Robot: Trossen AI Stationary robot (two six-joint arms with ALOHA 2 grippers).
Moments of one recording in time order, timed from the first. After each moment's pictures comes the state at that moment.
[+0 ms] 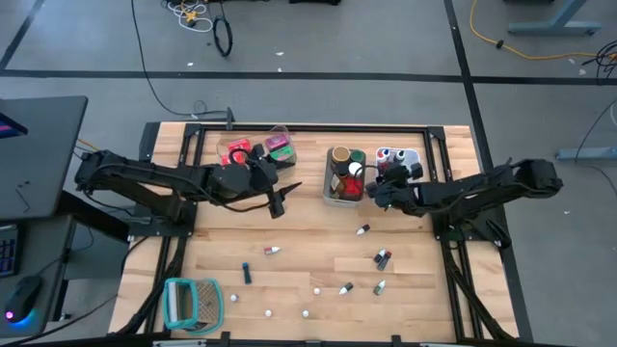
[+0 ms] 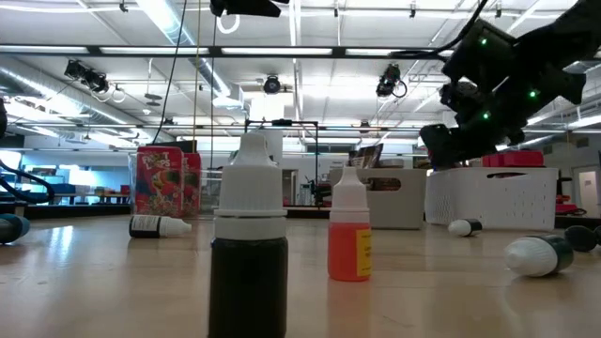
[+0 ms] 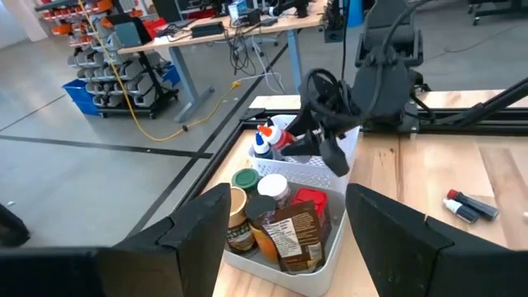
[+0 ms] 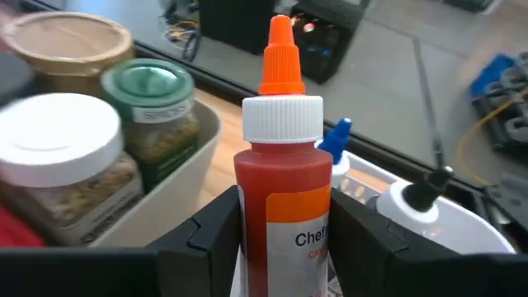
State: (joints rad) left arm -0.13 1.24 1.06 -0.10 -0.55 0.04; right arm -0.03 1.24 0.44 -0.13 1.05 0.65
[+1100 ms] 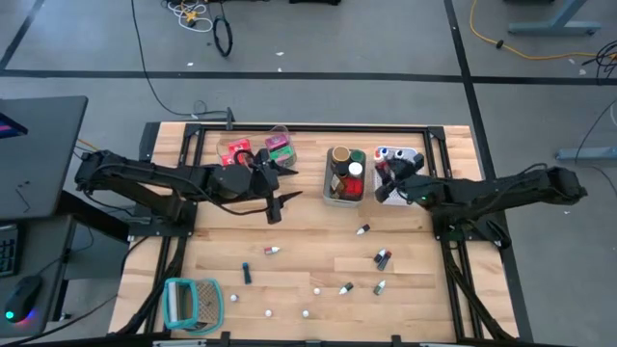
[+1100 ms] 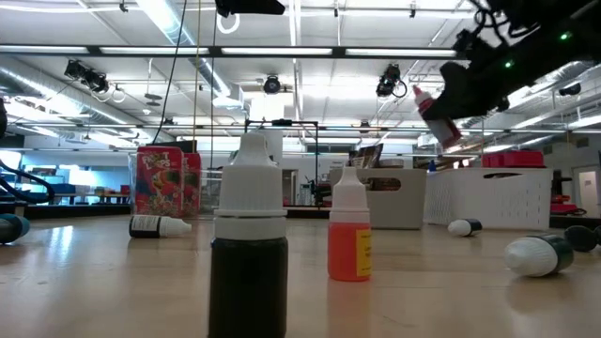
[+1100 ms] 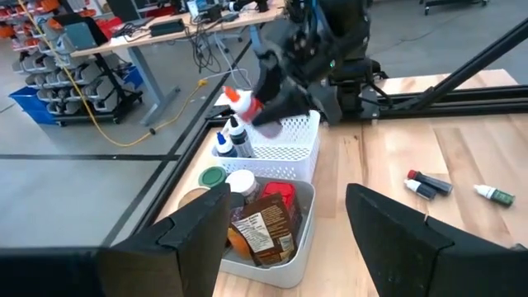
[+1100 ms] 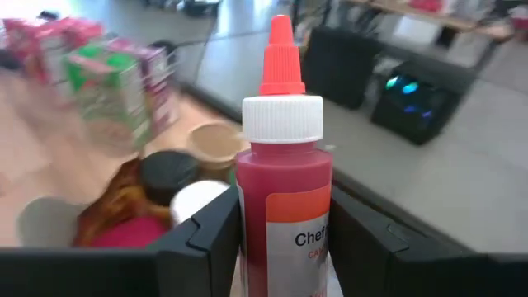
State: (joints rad) left arm -0.13 1.24 1.06 -0.12 -0.43 0.07; right arm 0.00 0.86 0.41 -0.02 0.83 0.23
